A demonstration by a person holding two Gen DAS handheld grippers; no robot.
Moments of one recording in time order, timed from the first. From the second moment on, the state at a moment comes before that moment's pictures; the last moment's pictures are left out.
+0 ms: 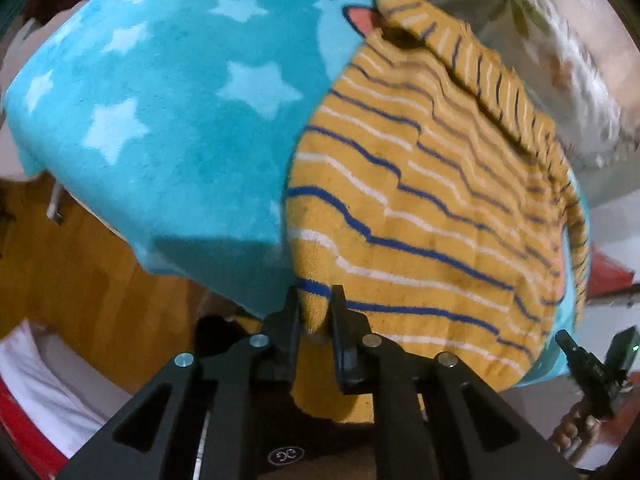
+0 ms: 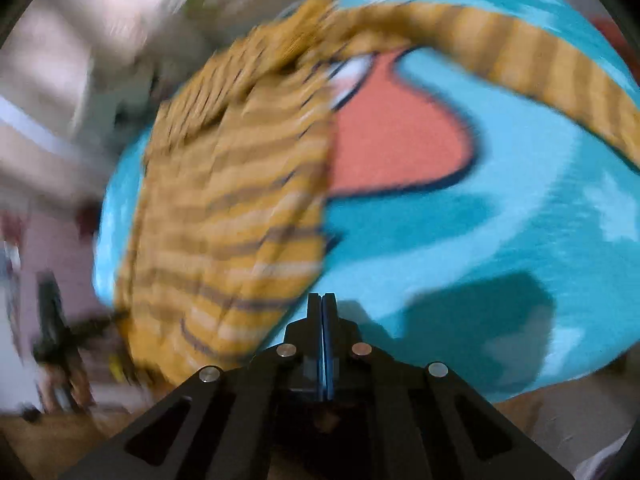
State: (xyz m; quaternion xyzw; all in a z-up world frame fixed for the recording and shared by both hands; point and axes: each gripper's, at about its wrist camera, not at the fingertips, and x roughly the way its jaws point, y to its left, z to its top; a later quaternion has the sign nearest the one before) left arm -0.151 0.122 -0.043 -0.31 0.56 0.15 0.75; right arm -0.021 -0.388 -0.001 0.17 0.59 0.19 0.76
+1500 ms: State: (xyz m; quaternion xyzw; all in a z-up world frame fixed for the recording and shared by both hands) left arm -0.098 0.156 0.034 -0.27 0.48 0.12 0.83; right arm 0.184 -0.457 0.107 0.32 0.40 0.08 0.86
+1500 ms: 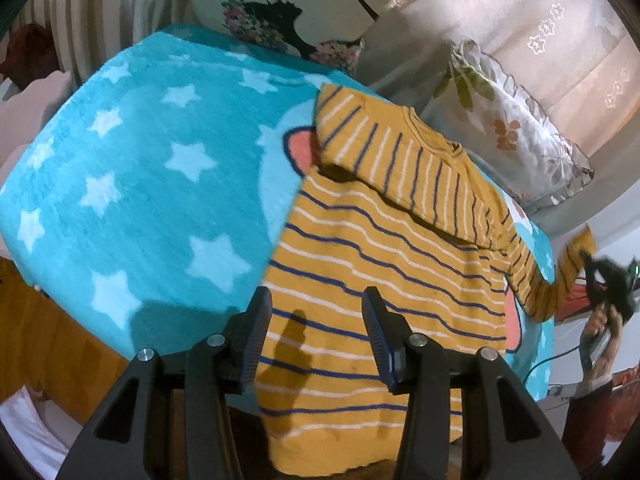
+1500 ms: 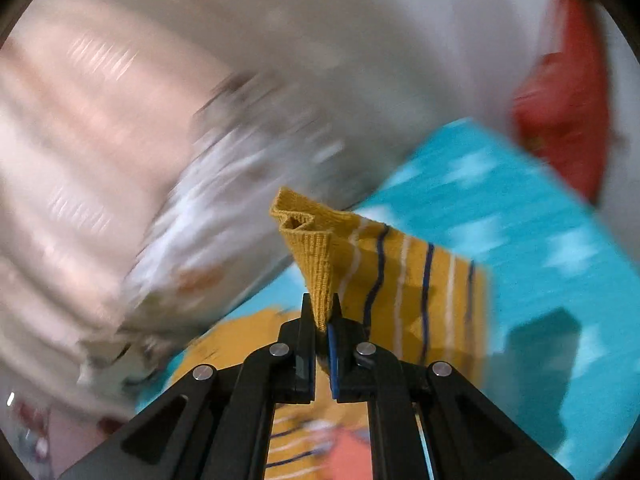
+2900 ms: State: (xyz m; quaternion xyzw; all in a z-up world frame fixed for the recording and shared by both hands) left arm -0.125 0.274 0.002 -0.27 0.50 0.12 0.81; right arm 0.158 0.040 0.000 0.10 0.59 0.39 0.70
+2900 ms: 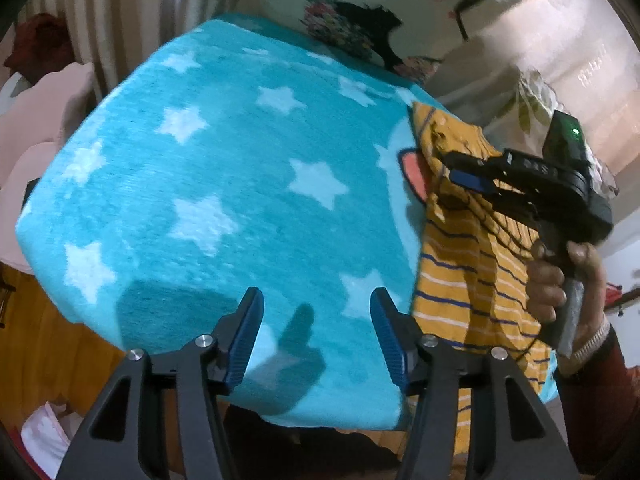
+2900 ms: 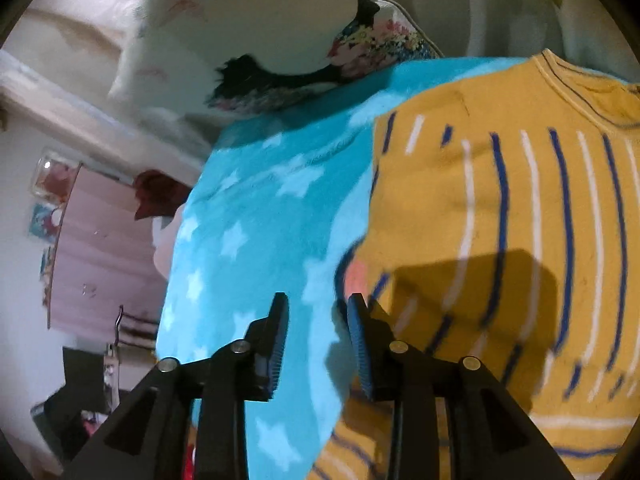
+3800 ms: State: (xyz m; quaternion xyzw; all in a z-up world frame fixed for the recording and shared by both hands) left arm -0.132 0.137 -0.057 -0.32 0.52 0.03 0.79; right arm 0.000 -0.336 -0.019 0.18 0.62 0.24 0.73
